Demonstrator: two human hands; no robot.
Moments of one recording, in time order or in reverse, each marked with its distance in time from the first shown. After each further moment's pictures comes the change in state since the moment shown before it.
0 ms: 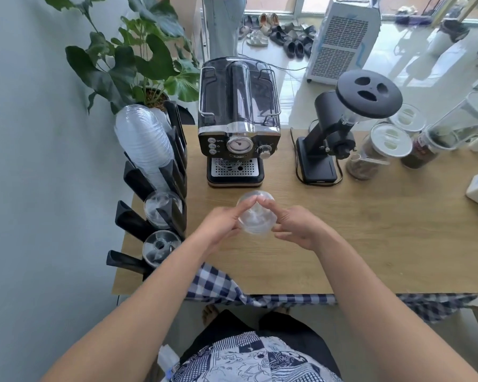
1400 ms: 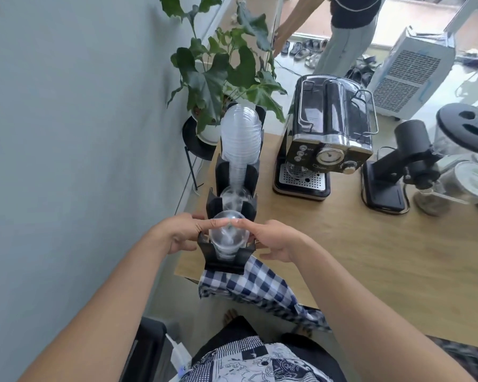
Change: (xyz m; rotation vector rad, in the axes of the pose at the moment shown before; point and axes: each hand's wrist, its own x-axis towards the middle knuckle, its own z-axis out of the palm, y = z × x) left_hand -0.118 -0.039 -0.220 0.066 0.201 -0.207; right_hand 0.017 -0.027 0.212 -0.296 -0.231 0.130
